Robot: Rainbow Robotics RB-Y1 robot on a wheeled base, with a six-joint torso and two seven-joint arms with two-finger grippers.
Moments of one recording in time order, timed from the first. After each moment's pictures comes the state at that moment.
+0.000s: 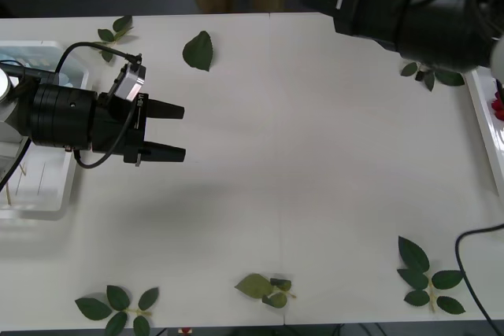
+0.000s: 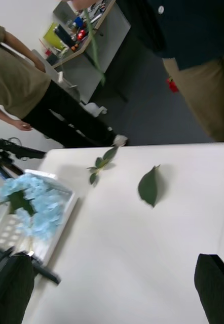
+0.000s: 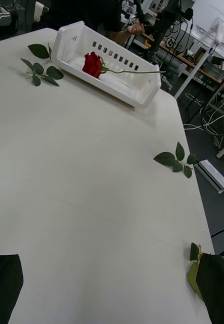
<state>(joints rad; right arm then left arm) -0.48 -0.53 -0.01 -1.99 -1.12 1.02 1.36 -0.44 0.55 0.01 -1.40 1.74 1.48 -2.74</state>
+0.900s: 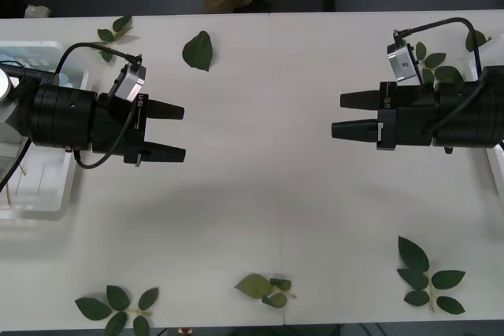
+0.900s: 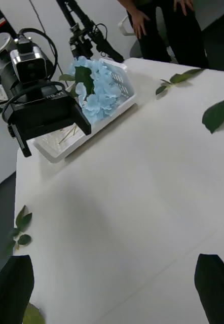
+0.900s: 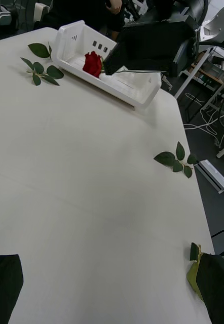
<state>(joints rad) -0.36 -0.70 0.09 -1.60 -1.87 1.19 2.51 -0.44 0.55 0.01 -1.40 1.73 1.48 -2.74</state>
